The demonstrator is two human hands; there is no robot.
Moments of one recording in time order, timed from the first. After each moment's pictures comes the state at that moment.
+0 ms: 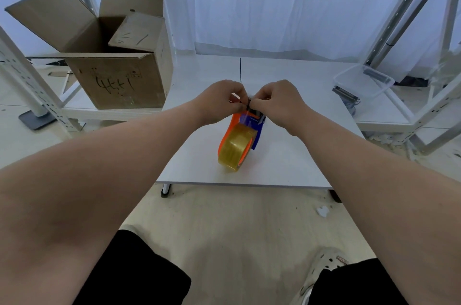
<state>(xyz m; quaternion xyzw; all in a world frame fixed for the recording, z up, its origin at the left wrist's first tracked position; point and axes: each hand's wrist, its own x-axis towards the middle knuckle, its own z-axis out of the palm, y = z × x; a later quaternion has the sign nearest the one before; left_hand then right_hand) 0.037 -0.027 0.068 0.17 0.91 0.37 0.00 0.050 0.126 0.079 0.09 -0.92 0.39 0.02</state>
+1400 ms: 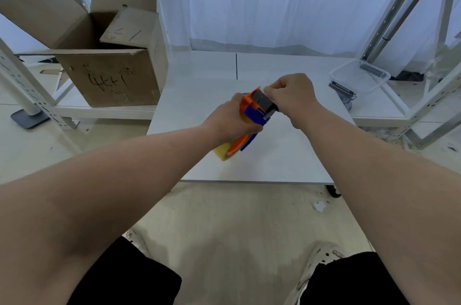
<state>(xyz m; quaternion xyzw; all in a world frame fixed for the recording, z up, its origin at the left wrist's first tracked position) 0.056 0.008 0.034 0.07 0.92 0.39 0.05 0.037 0.146 0.074 -0.03 -0.89 0.45 0.07</state>
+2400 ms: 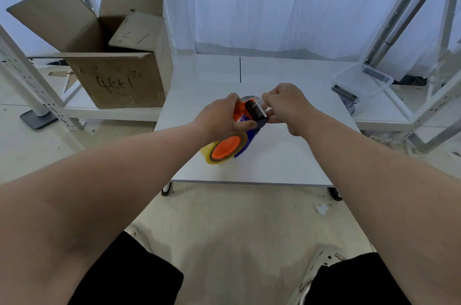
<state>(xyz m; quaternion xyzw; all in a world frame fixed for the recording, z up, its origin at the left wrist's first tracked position) 0.055 -0.019 0.041 0.12 0.96 0.26 0.00 0.052 0.132 0.080 -0.06 -0.86 0.51 -0.04</state>
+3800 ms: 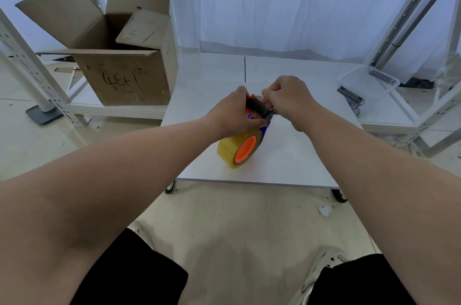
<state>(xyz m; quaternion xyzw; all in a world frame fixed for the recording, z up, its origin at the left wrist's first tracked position) 0.056 -0.012 0.051 0.11 0.95 0.30 -0.01 0.055 0.119 0.093 0.00 -0.91 0.41 0.02</state>
